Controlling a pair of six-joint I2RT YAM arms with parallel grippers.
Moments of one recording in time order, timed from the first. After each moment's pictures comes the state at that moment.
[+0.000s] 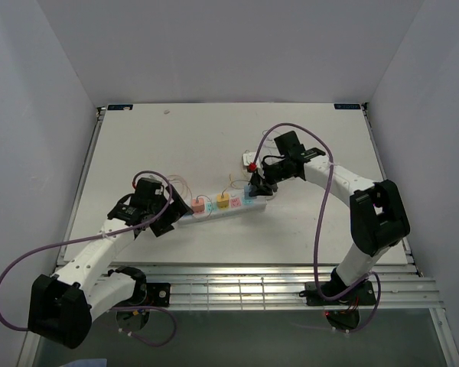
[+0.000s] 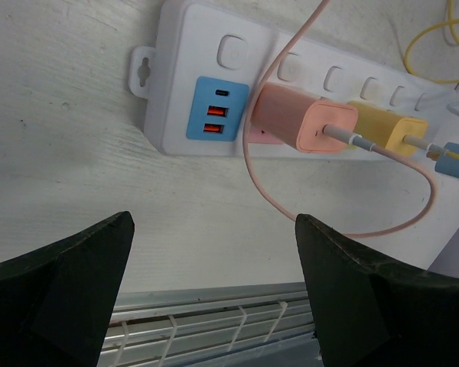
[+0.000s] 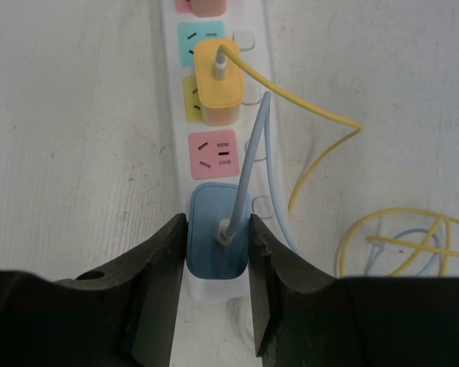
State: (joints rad) left arm -0.34 0.99 0.61 -0.56 0.10 -0.92; right arm 0.48 1.68 1.18 -0.52 -0.87 -1.01
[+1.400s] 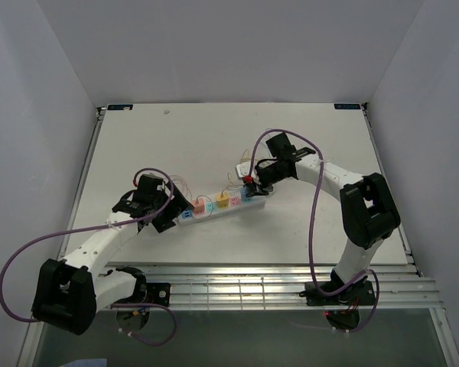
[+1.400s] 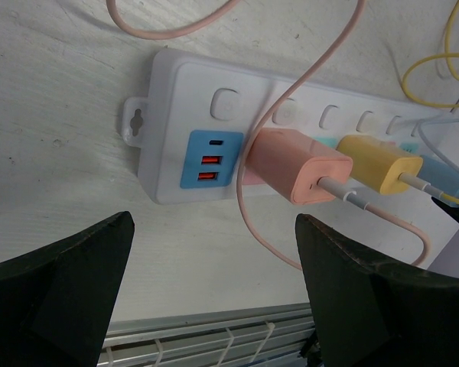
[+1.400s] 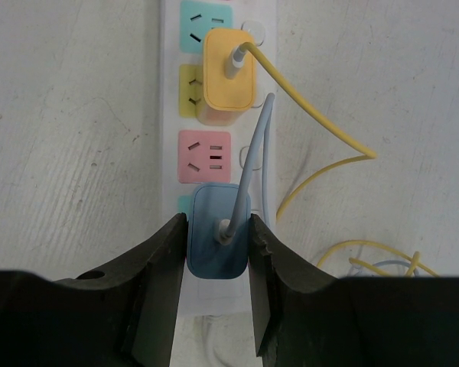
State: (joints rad) left arm -0.31 1.10 0.61 -0.46 0.11 -0.95; right arm 0.52 1.76 1.22 -0.54 -0.84 -1.27
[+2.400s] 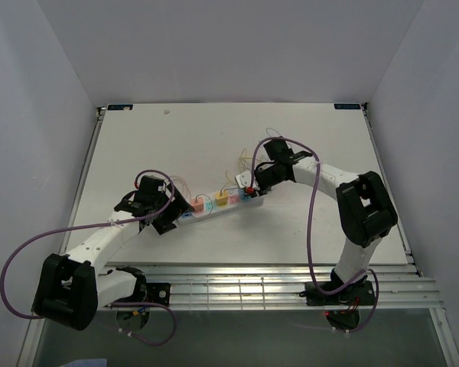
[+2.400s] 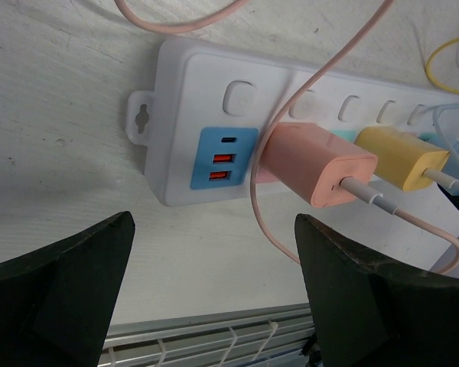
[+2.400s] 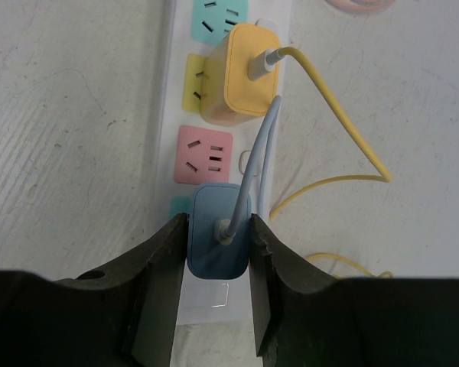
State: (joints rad) left arm -0.31 1.13 0.60 -0.44 0.12 -0.95; right arm 0.53 1.78 1.18 -0.48 -0.80 -1.47
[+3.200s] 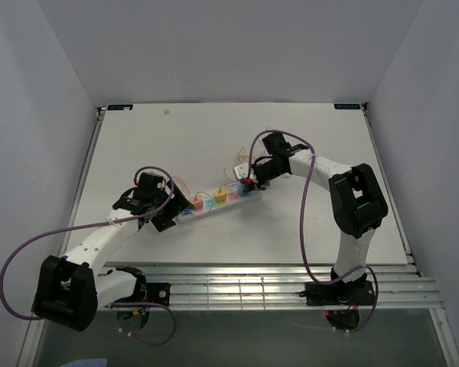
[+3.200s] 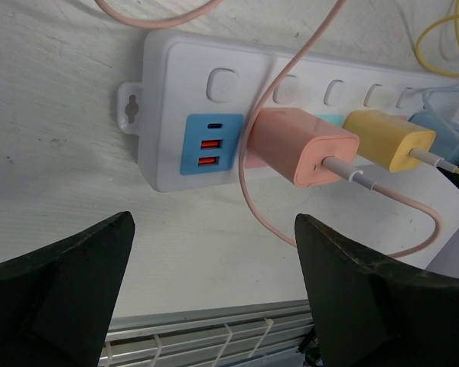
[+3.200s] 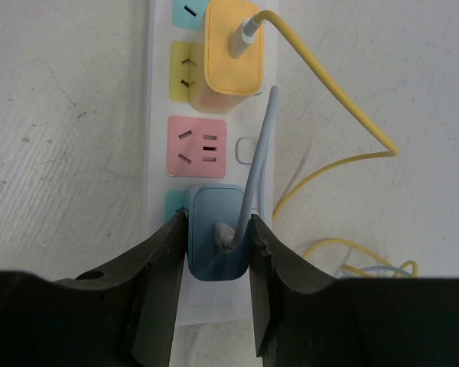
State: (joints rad) left arm -0.31 1.12 0.63 -0.48 0.12 -0.95; right arm 0.49 1.91 1.30 -0.56 -0.85 -1.47
